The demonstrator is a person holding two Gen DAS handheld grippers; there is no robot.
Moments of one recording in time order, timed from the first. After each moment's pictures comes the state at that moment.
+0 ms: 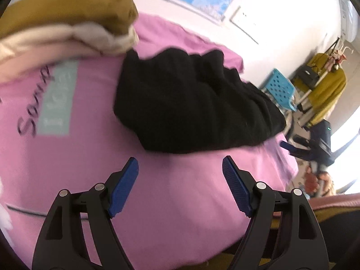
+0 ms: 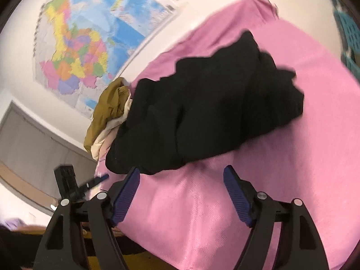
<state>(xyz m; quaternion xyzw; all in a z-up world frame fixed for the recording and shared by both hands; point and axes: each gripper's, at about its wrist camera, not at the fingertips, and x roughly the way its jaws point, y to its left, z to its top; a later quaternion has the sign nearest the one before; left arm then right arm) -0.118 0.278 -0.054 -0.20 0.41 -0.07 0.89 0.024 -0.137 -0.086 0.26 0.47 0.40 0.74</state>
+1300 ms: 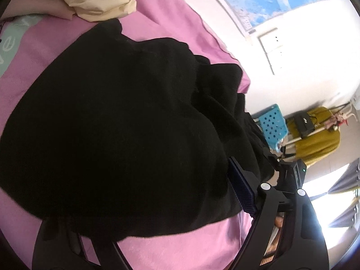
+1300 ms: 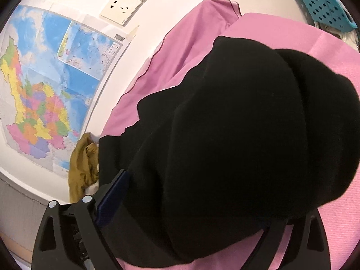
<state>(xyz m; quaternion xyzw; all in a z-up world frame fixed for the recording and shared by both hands) -0.019 0.267 -0.081 -0.38 0.42 -0.06 0.82 0.089 -0.078 -0.098 0.36 0.45 0.25 0.78</state>
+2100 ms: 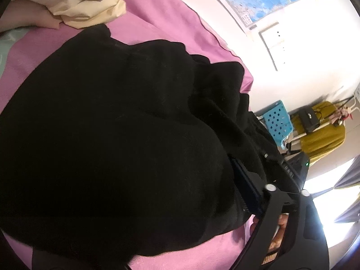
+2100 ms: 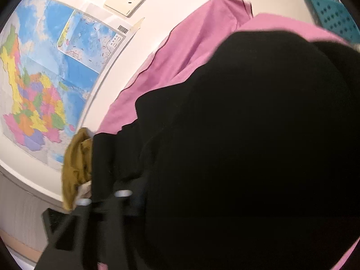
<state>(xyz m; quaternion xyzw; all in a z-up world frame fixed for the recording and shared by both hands) -0.003 0.273 -0.082 -0.36 0.42 -0.06 0.83 0.107 -0.063 -0.106 0.34 0.45 0.28 0.78</state>
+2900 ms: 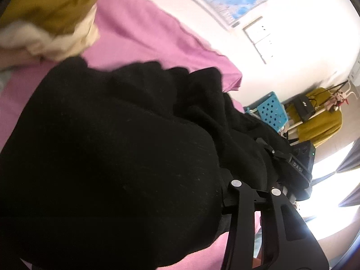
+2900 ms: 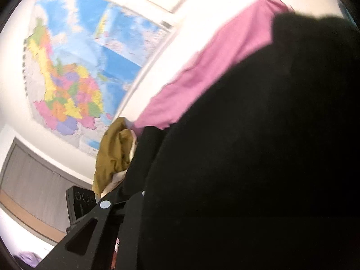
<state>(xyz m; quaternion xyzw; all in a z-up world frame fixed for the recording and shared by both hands) 0.007 0.269 -0.046 -0.32 0.42 -0.10 0.84 0.109 -0.063 -0.057 0.33 0.42 0.39 0.75</state>
